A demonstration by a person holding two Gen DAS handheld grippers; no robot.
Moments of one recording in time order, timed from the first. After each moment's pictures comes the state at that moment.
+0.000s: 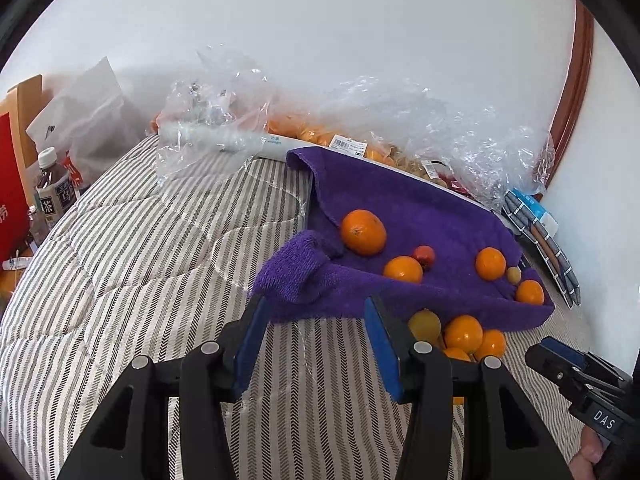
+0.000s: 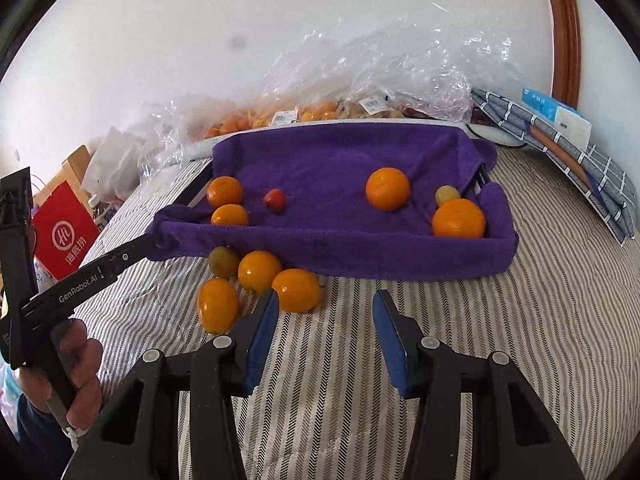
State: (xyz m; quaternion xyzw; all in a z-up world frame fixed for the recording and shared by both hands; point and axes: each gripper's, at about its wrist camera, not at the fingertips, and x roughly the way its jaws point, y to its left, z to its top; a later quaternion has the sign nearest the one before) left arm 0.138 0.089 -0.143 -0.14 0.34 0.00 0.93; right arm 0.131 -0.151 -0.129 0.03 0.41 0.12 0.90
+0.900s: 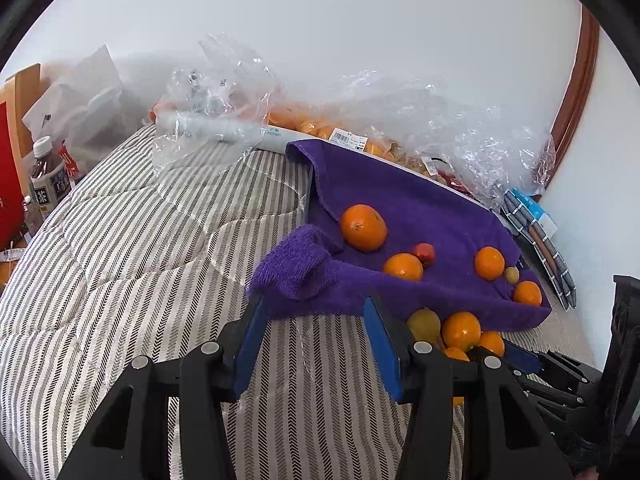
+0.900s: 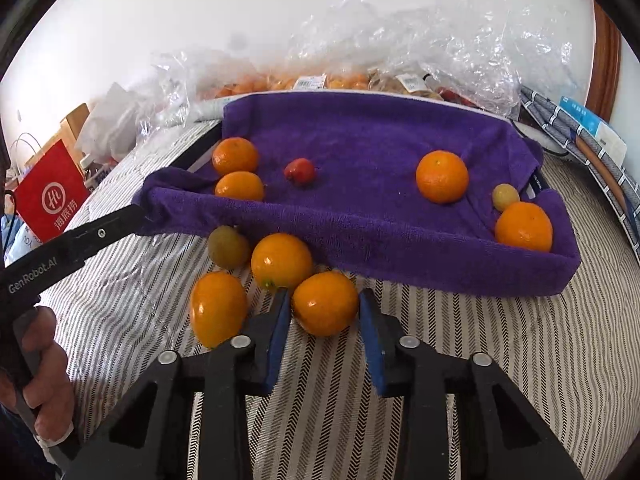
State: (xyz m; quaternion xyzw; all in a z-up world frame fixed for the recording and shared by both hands) left arm 0.141 0.092 -0.146 -0.15 0.35 -0.01 0.92; right arm 0.158 -0.112 -0.159 -0.02 0.43 0.14 0.89
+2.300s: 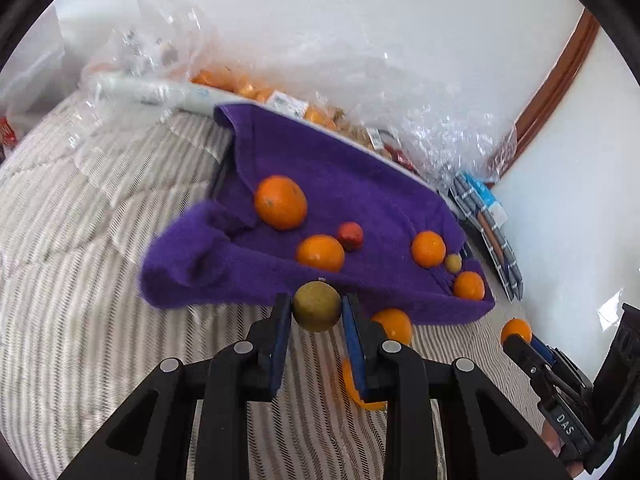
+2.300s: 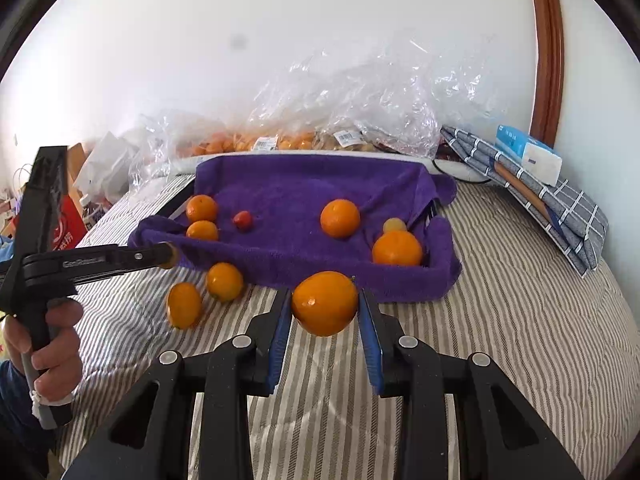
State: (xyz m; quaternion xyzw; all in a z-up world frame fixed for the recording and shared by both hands) left arm 0.160 0.071 -0.143 -0.21 0.39 -0.11 0.89; right arm 0.115 -0.184 -0.110 -0.01 0.35 0.10 0.93
